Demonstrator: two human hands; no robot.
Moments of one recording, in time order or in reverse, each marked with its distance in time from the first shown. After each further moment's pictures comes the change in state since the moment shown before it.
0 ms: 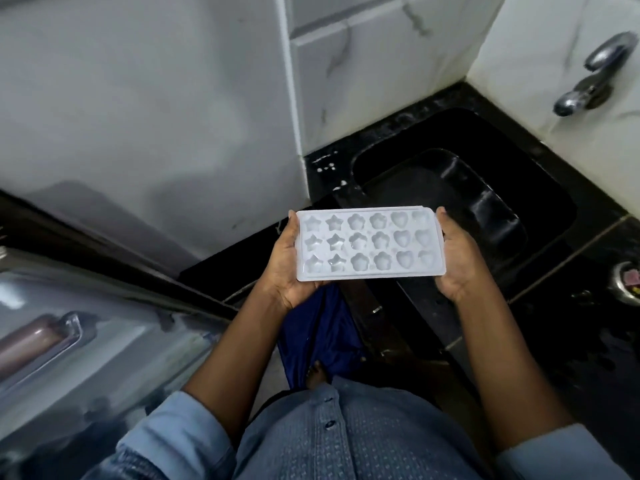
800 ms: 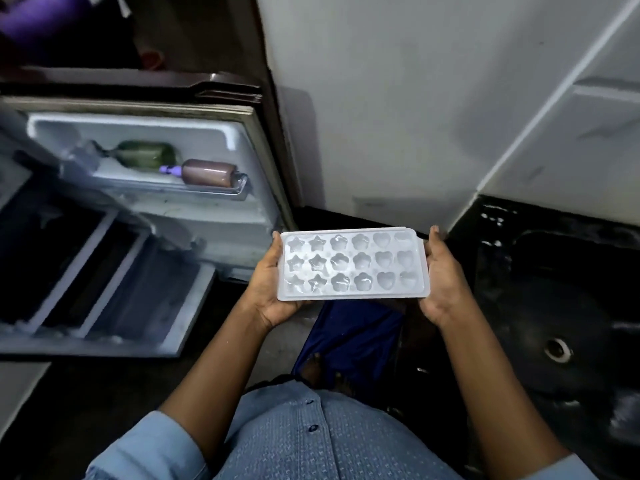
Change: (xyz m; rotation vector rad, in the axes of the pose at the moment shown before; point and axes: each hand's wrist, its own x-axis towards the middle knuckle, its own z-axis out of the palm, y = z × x) left_hand -0.157 -0.049 -0.077 -0.446 0.513 0.538; right_hand 0.000 0.037 0.166 -0.386 -0.665 0.235
